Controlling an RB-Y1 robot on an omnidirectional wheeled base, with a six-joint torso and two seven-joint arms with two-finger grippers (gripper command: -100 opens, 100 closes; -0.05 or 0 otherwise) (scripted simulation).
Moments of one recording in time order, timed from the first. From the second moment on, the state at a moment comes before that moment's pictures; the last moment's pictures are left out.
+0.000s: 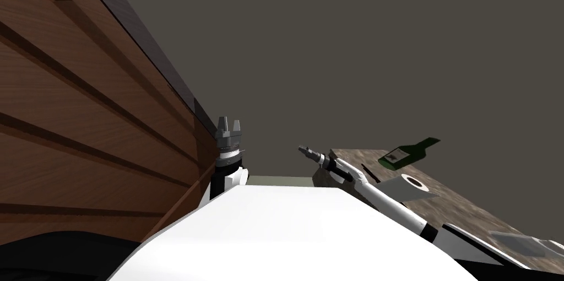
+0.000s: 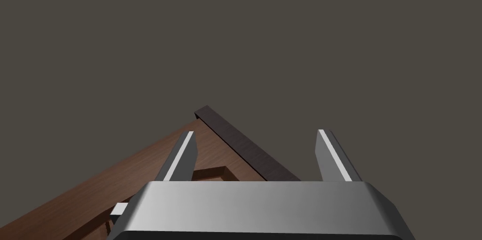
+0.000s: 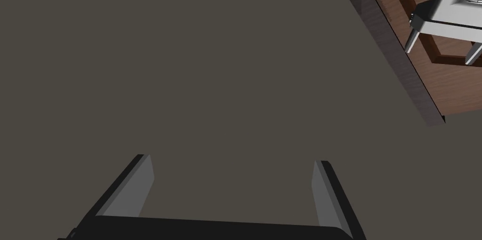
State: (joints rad) left arm 0.46 -0.04 -0.05 -2.31 -0.01 -0.60 -0.05; right arm 0.01 -0.81 0.46 -1.55 0.30 -0.87 -0.12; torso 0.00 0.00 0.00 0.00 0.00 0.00
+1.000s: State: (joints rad) left arm 0.46 -0.04 -0.05 -2.31 -0.01 -0.60 -0.05; right arm -0.06 -1.03 0.57 -1.32 0.41 -0.94 -0.21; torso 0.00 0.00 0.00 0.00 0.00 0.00
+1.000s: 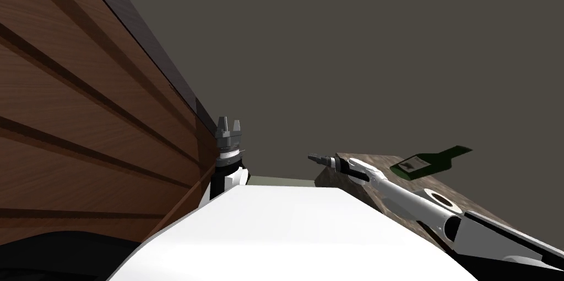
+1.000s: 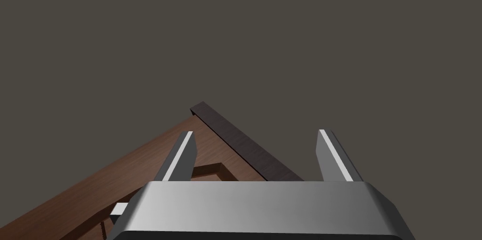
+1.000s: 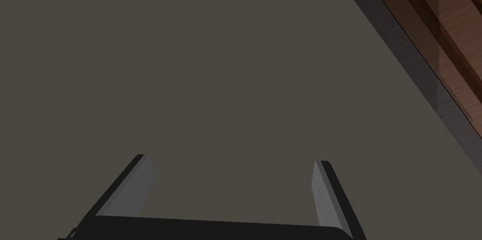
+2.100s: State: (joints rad) left arm 0.46 -0.04 -0.05 -2.31 -0.01 -0.60 -0.05; right arm -0.13 -1.23 0.66 -1.06 0.53 -1.03 -0.30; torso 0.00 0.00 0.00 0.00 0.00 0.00
